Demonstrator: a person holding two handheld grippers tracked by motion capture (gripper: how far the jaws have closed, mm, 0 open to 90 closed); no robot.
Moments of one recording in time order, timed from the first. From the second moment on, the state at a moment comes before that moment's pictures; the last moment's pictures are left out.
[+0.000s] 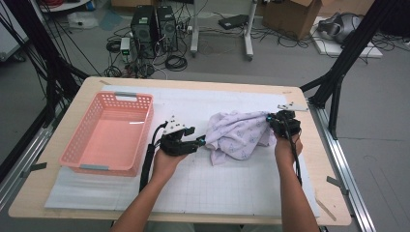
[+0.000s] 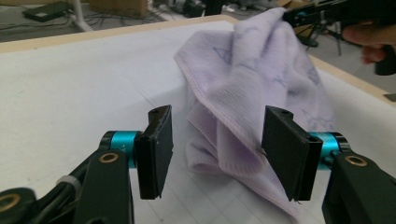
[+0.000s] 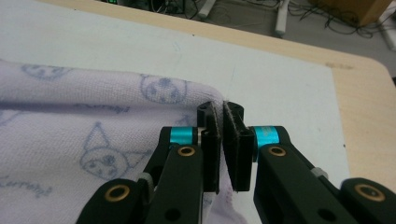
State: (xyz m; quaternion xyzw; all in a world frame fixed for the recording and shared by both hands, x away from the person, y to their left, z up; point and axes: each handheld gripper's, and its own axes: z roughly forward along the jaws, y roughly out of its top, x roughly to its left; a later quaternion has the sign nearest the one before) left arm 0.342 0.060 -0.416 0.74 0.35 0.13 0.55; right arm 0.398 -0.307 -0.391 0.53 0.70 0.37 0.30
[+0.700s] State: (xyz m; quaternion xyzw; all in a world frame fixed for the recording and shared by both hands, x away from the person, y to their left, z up) left arm 0.345 0.018 -0.446 0.82 0.32 0.13 0.46; right arm 0.315 -0.267 -0.448 0.38 0.83 0.38 0.15
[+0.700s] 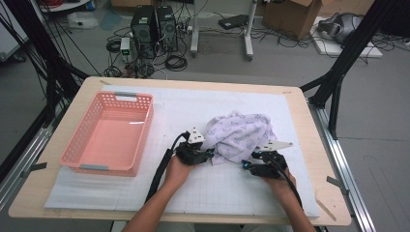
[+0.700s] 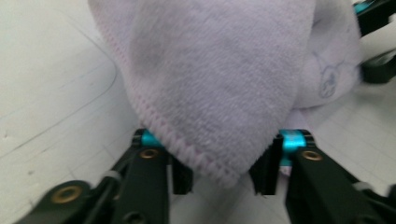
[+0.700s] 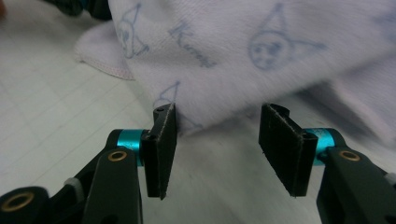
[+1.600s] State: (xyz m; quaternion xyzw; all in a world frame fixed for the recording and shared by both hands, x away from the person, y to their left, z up) left arm 0.357 0.058 -0.428 0.75 0.41 0.14 0.50; right arm 0.400 -0.261 -0.390 0.45 0.75 0.41 0.27
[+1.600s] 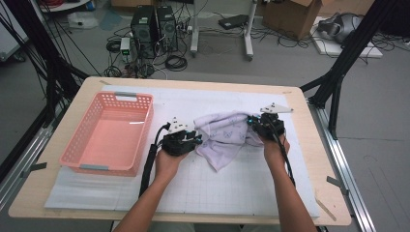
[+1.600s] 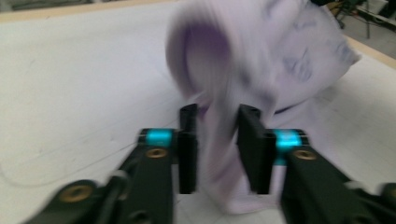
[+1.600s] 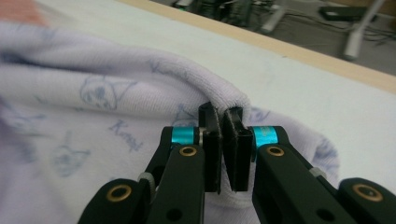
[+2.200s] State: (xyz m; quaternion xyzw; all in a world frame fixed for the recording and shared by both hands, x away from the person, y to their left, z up) left arm 0.345 0.019 -0.452 0.81 0.36 0.09 0.45; right arm 0.351 -0.294 -0.386 0.44 0.74 0.45 0.24
